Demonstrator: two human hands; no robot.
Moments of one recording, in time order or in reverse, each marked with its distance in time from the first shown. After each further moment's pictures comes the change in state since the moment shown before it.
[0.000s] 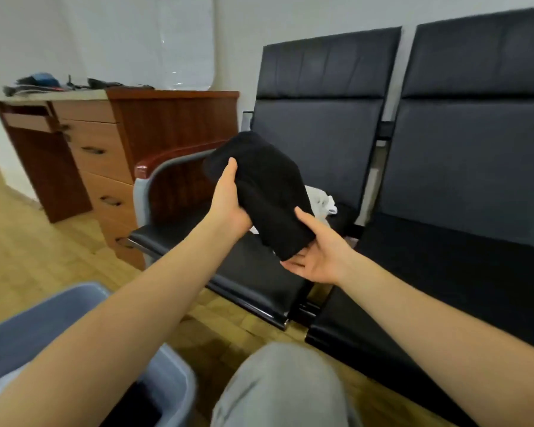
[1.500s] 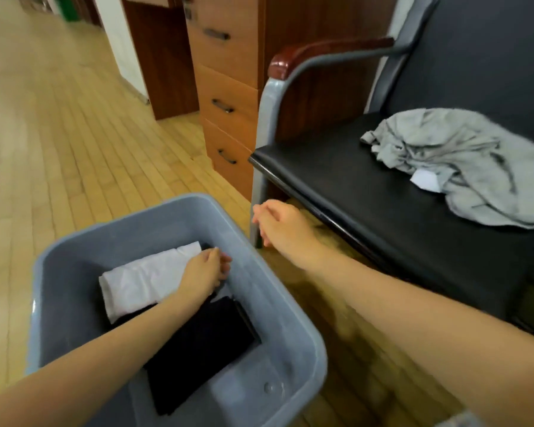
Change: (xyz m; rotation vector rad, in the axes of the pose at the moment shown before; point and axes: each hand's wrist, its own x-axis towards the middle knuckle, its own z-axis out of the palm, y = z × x) left_hand -0.073 0.027 -0.403 0.997 0.736 -0.109; right_hand 0.140 0.209 0.229 -1.020 -0.306 -0.427
